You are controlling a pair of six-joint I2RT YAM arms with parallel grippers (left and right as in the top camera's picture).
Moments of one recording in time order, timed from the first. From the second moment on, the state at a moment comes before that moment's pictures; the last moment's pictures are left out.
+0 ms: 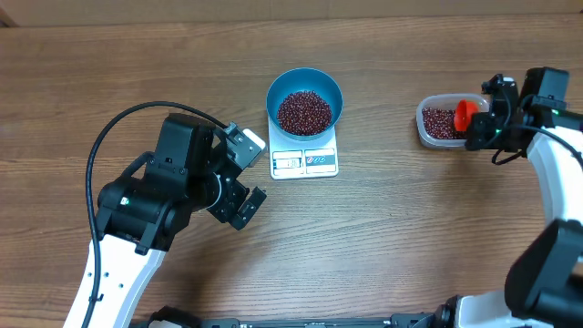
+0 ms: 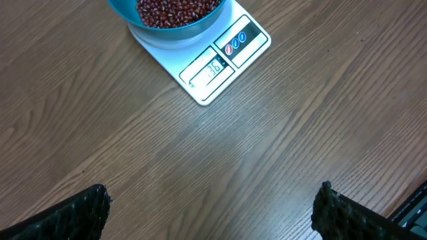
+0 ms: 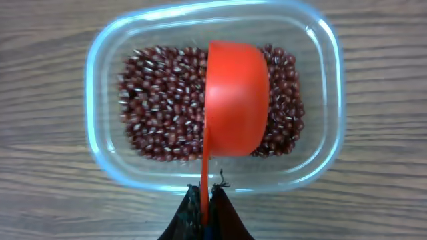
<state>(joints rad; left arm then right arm) -0.35 1.16 1.27 -1.12 0.17 0.32 -0.30 1.69 1.26 -0.75 -0.23 -0.24</state>
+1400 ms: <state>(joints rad) -0.35 1.16 1.27 -1.12 0.17 0.32 -0.44 1.80 1.26 -0.75 -0.62 -0.03</state>
